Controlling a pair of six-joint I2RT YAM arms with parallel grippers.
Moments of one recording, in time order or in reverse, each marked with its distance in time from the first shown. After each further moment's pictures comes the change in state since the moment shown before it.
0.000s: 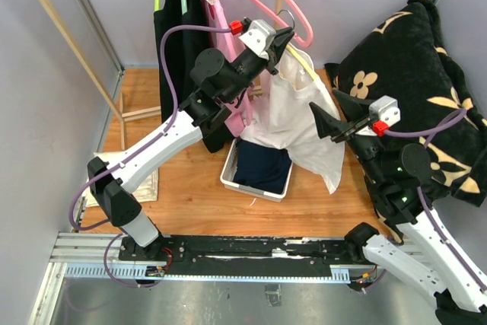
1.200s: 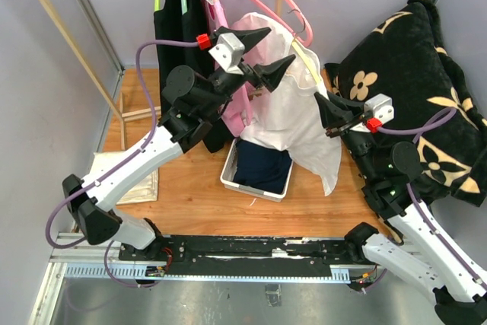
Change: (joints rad) left arm 0.005 -0.208 -0.206 0.080 0.100 -0.133; right arm 0.000 0.035 -0.055 0.135 0.035 0.000
